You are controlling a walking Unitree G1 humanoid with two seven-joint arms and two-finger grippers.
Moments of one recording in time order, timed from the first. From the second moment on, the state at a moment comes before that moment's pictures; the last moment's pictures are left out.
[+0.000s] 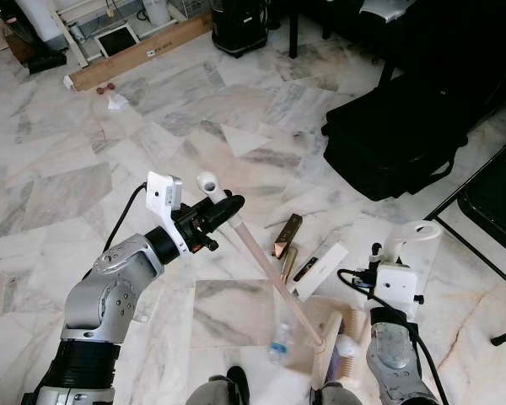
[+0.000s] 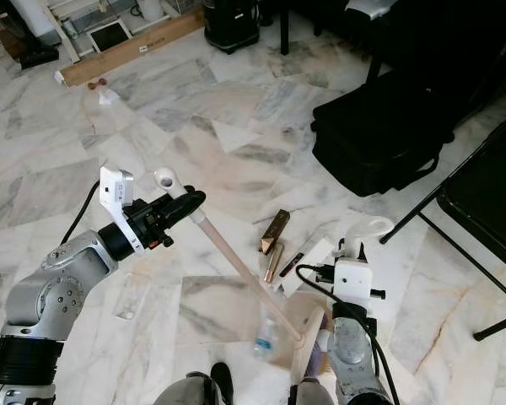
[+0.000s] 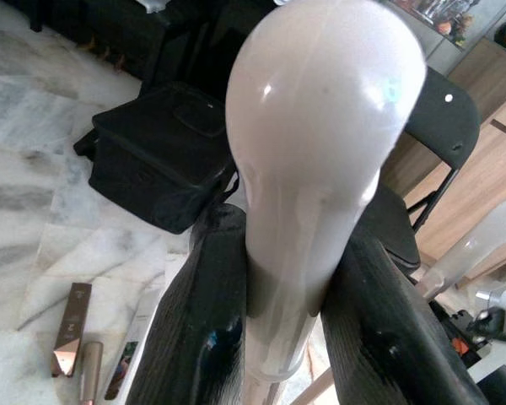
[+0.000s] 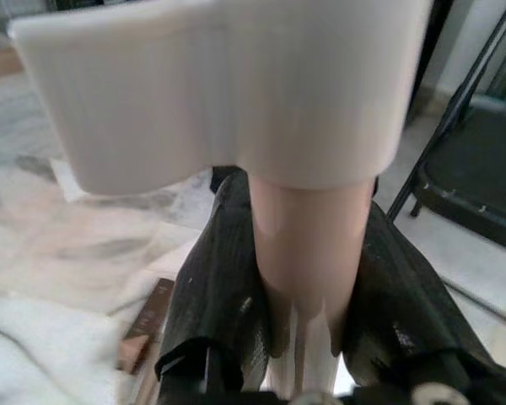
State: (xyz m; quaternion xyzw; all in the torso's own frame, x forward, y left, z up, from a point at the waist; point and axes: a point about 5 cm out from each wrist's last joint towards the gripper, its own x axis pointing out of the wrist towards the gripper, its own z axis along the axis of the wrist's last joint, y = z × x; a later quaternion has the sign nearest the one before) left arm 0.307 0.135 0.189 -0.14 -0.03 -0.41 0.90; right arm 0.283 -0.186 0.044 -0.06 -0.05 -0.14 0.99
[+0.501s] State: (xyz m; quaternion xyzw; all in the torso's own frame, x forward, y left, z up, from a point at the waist) left arm 0.308 0.134 0.191 -0.14 -0.03 -0.41 0.90; right arm 0.271 -0.203 0.042 0.01 -0.05 -0.15 0.99
